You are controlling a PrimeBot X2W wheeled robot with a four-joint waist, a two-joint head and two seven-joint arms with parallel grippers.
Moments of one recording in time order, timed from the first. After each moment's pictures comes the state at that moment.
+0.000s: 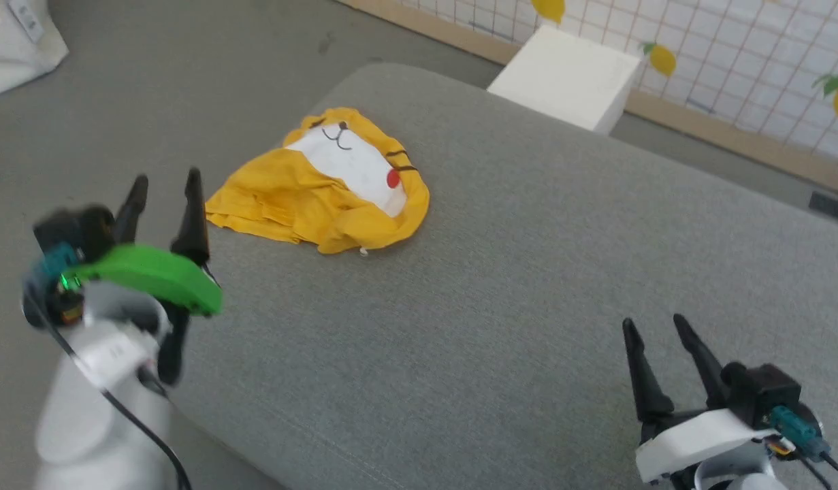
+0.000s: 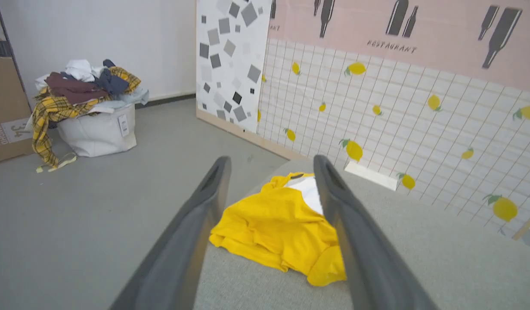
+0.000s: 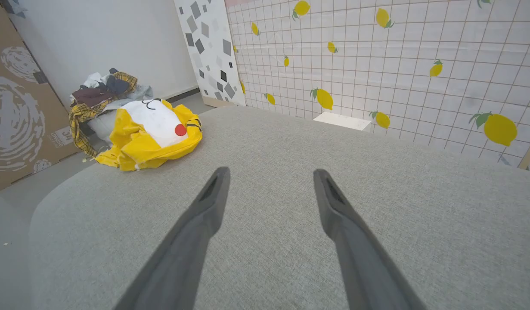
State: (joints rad) left arm -0.40 0.20 0.02 0.30 -0.35 -0.08 -0.10; right arm 0.02 -0.05 0.02 0.15 0.16 0.13 -0.19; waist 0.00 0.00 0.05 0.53
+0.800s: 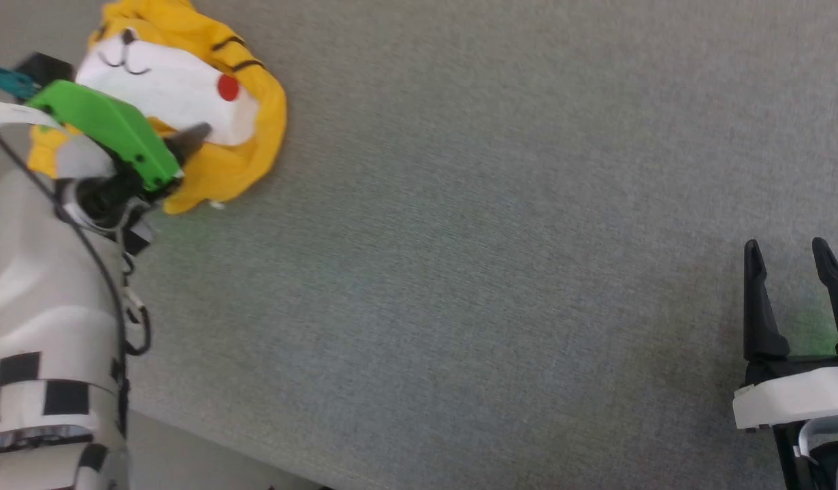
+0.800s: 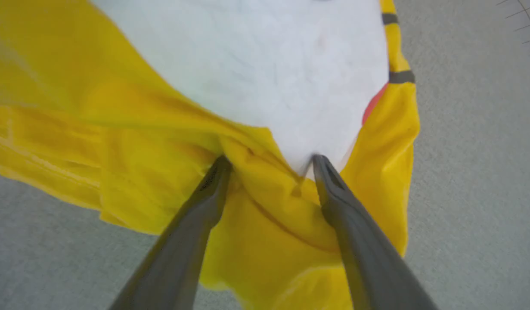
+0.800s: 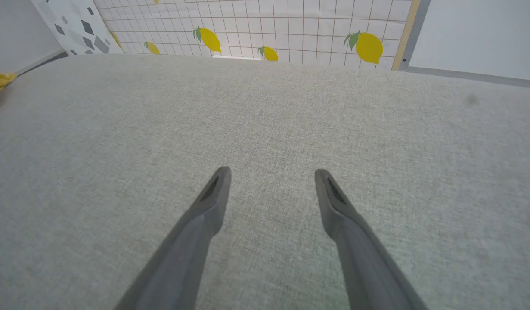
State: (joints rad) left arm -0.95 0.28 0.05 0.87 -0.68 -0.09 0.61; right arm 0.02 -0.05 -0.18 -0.25 0.03 0.13 0.00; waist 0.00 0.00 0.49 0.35
